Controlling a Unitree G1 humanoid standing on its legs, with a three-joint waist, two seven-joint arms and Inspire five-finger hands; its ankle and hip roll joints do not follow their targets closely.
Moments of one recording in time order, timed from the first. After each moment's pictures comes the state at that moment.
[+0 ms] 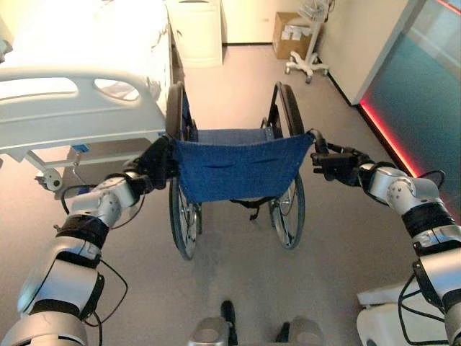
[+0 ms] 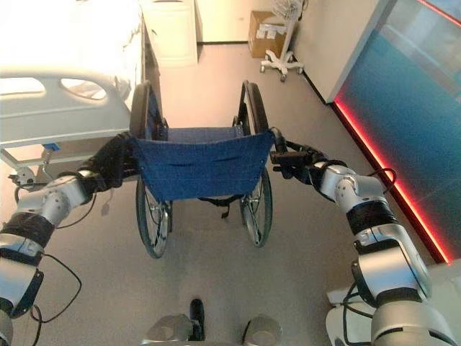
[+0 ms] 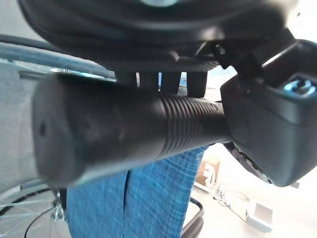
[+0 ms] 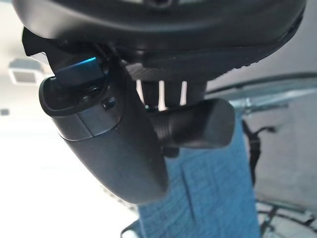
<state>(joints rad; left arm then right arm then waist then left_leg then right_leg) -0.78 0.80 -0.34 0.77 -1.07 0.35 0.03 -0.90 -0.65 0.33 0.70 0.96 0.48 -0.04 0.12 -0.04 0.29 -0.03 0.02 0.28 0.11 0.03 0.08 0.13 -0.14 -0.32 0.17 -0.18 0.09</state>
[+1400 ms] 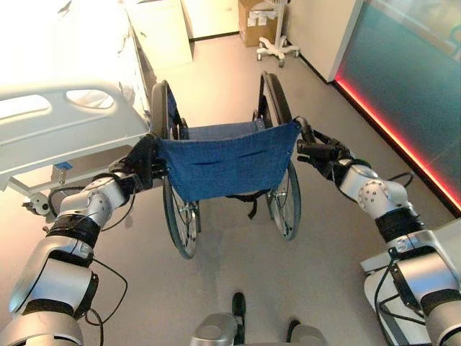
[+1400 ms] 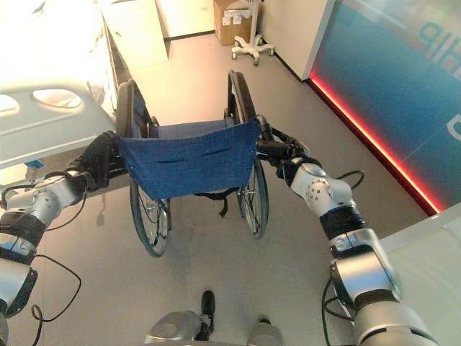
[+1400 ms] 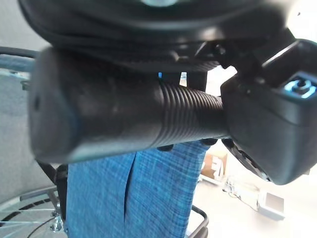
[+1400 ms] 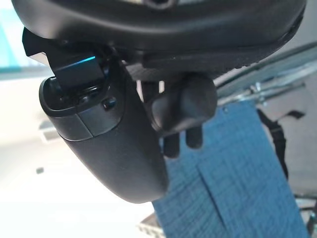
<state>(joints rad) -0.76 0.79 -0.39 0.81 -1.11 0.34 0.07 -0.78 -0.53 0.28 0.53 1.03 0.41 -0.36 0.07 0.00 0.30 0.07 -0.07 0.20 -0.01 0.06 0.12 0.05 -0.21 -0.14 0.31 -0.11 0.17</state>
